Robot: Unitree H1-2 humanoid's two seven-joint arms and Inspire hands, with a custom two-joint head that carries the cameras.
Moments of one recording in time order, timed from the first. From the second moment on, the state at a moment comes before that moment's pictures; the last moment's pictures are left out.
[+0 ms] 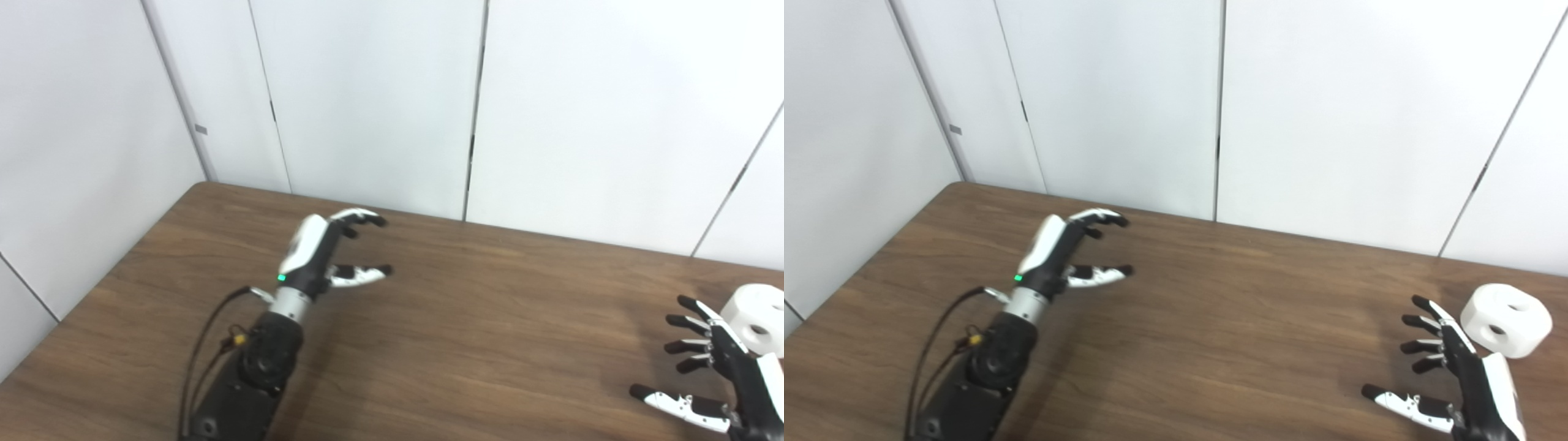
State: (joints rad) left arm -0.26 0.32 0.07 0.13 0.47 -0.14 0.12; right arm -0.09 -0.23 -0.01 -0.06 -0.37 -0.08 -0.04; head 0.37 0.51
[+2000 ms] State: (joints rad) left arm -0.39 0.44 -0.01 0.43 0.65 0.15 0.31; right arm -0.08 -0.24 -0.01 -0.10 -0.36 -0.03 -0.01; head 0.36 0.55
